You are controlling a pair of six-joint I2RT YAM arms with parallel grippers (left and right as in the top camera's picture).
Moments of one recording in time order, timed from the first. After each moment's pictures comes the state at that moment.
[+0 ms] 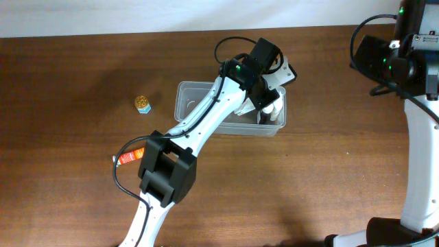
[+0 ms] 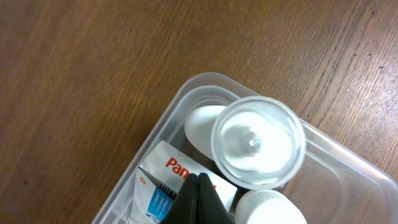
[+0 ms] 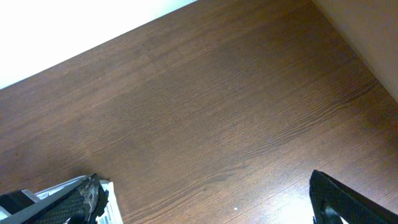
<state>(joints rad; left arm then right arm) -0.67 2.35 2.20 -0.89 0.15 0.42 -0.11 1.61 1.97 -1.24 0.25 0.31</state>
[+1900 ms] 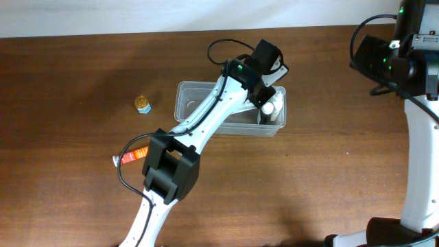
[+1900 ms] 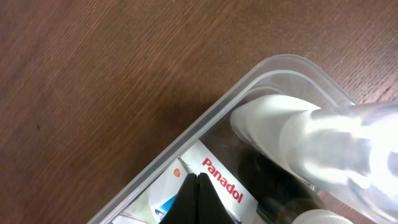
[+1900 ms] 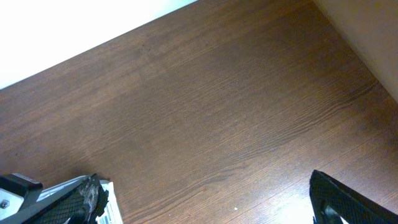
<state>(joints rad) -0.67 2.39 2.24 -0.93 0.01 0.22 -0.11 1.61 1.97 -1.24 0.25 0.31</state>
